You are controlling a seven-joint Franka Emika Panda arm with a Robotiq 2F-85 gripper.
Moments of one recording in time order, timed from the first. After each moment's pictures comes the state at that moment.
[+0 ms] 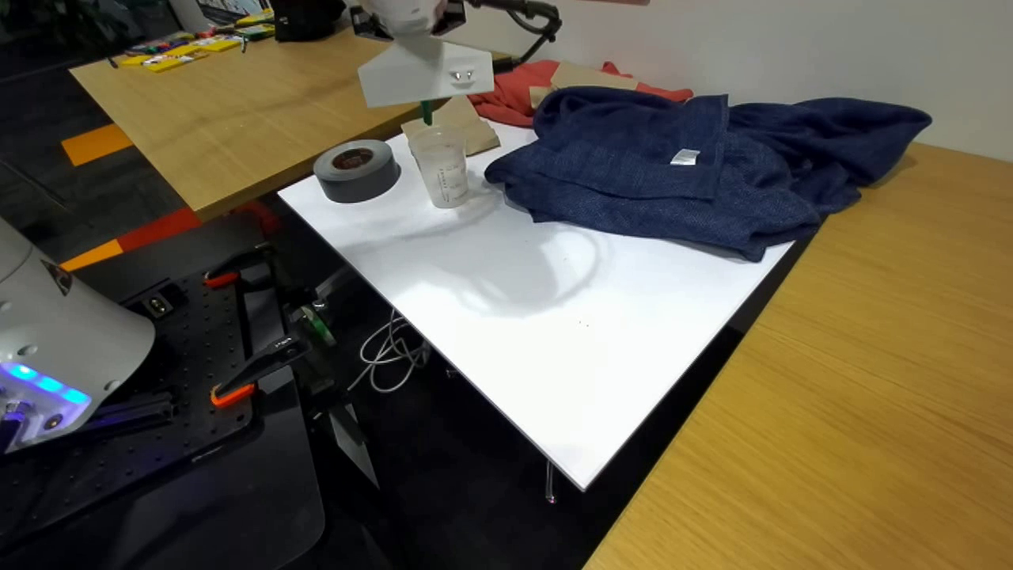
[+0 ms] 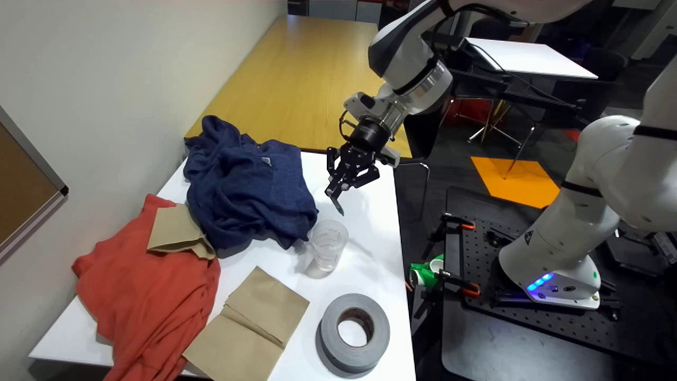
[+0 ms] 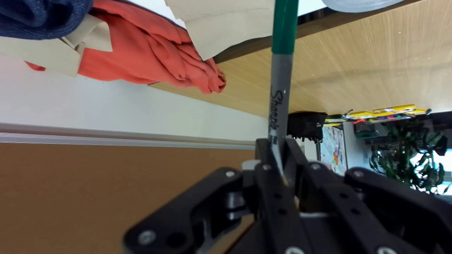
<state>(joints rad) 0.01 0.04 -0.17 -2.47 1.39 2.05 -2.40</state>
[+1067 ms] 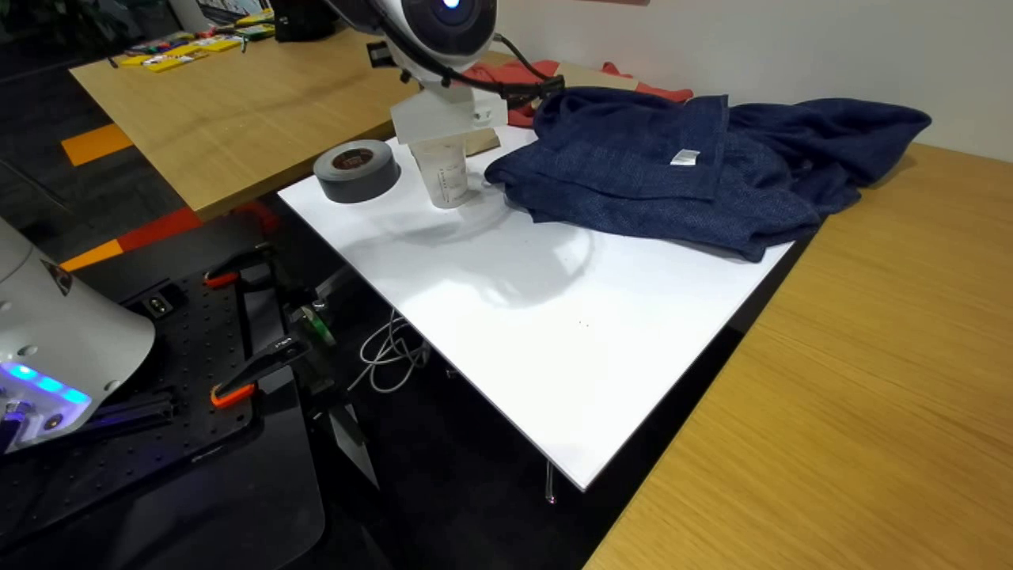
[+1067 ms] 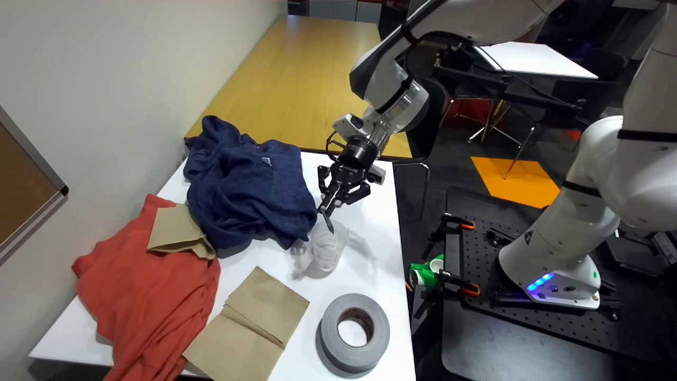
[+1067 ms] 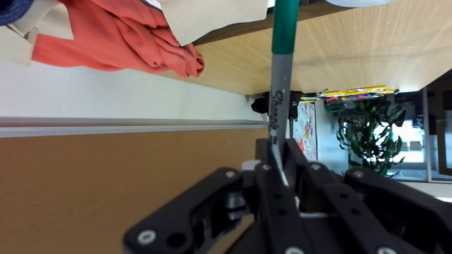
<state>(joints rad) -0.04 0.24 -0.14 -2.37 1.44 1.89 -2.55</state>
